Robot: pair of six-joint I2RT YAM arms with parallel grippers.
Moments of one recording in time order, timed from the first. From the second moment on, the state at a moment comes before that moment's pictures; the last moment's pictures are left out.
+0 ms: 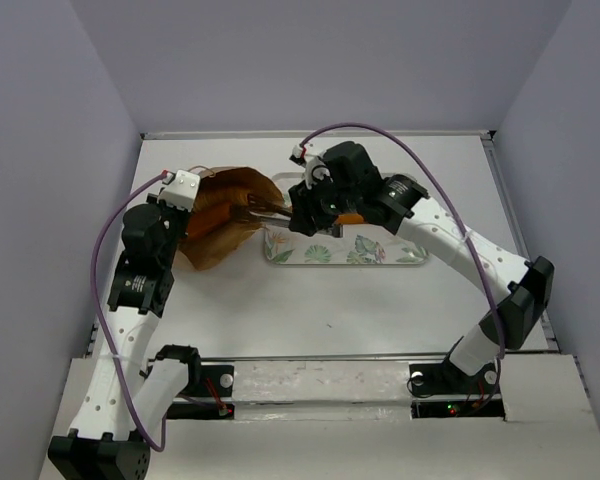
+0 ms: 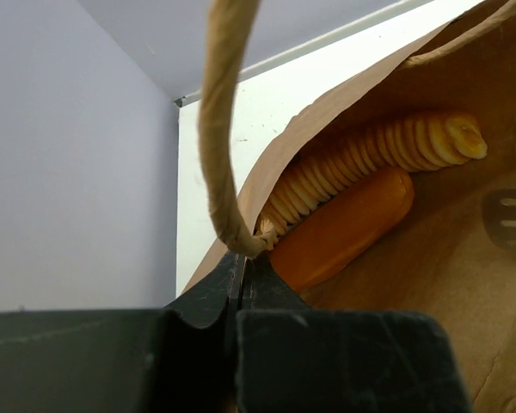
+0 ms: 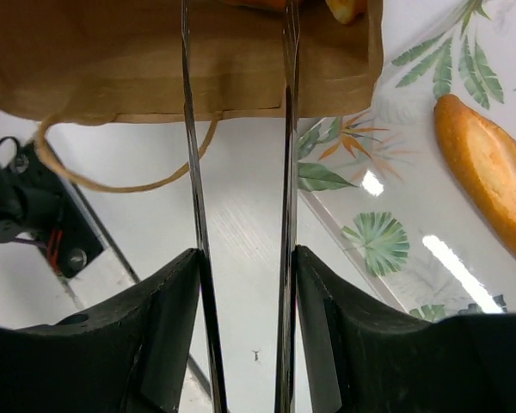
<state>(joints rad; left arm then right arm) -0.11 0.76 0.82 -0.25 -0.12 0.38 0.80 1.58 1.64 -0.66 -0.27 0.15</state>
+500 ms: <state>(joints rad) -0.11 0.73 0.80 -0.26 -0.07 0.42 0.85 1.77 1.83 -0.68 0.07 0.16</state>
